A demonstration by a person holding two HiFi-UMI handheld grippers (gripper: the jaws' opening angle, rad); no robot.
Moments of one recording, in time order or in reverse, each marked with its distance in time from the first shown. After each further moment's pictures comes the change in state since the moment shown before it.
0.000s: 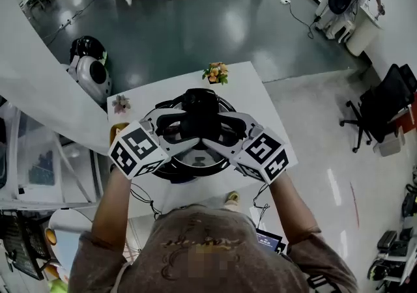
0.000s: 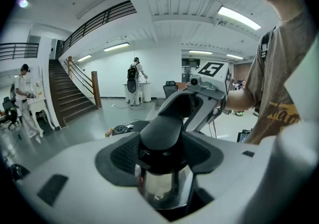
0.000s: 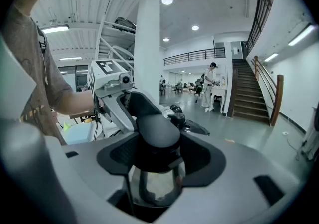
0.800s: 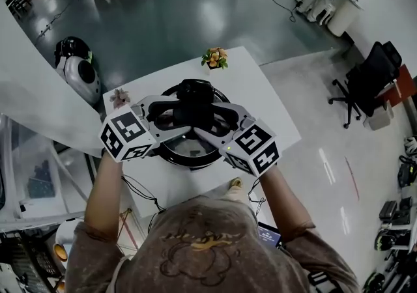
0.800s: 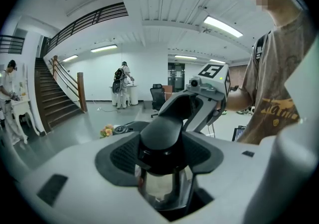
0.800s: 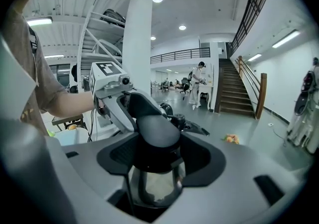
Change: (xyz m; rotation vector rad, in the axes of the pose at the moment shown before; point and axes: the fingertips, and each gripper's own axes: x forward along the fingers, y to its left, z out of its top) left arm -0.058 0.021 -0.048 0.058 -0.053 -0.177; right arm 0.061 0.049 0.013 0.085 0.016 -0.173
